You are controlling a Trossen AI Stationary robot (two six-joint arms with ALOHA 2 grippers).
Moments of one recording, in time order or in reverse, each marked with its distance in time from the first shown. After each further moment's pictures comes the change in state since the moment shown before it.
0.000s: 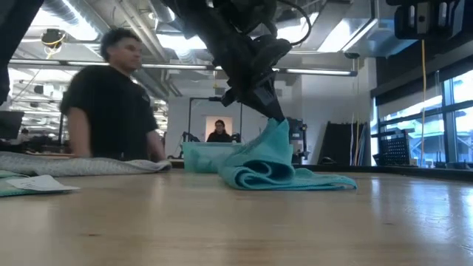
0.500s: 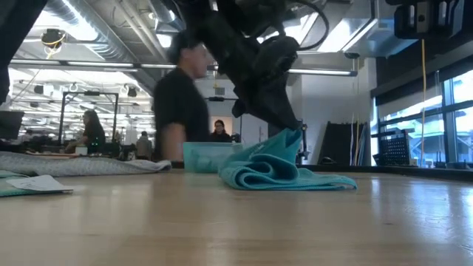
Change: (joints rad) left arm -0.056 0.064 0.000 0.060 0.103 0.052; right arm -0.002 0.000 0.000 0.005 0.000 0.004
